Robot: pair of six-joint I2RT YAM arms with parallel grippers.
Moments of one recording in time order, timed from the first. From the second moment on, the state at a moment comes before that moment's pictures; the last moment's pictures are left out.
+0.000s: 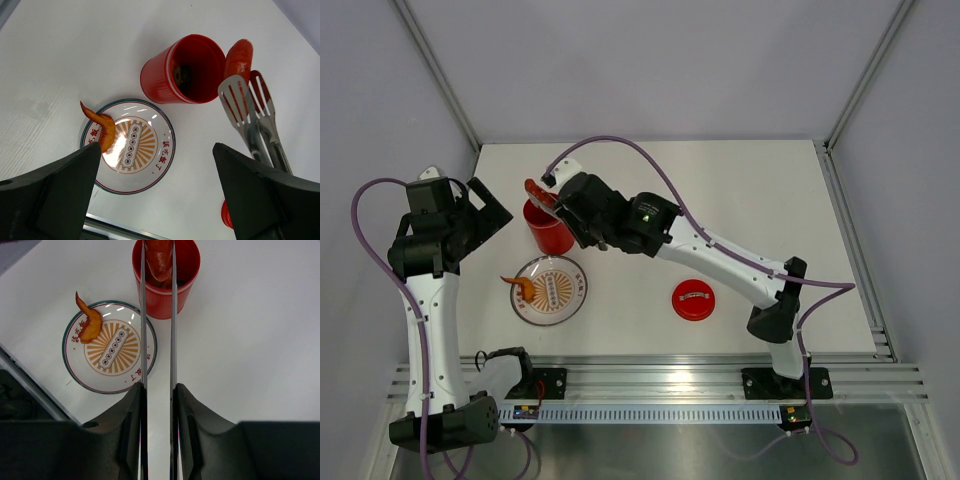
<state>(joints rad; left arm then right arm) 0.18 1.00 1.35 -1.06 0.02 -0.52 1.16 1.98 2.25 -0.92 0.33 0.20</state>
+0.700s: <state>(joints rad) 0.18 1.00 1.35 -1.06 0.02 -0.52 1.15 2.04 1.91 -0.54 0.44 0.14</state>
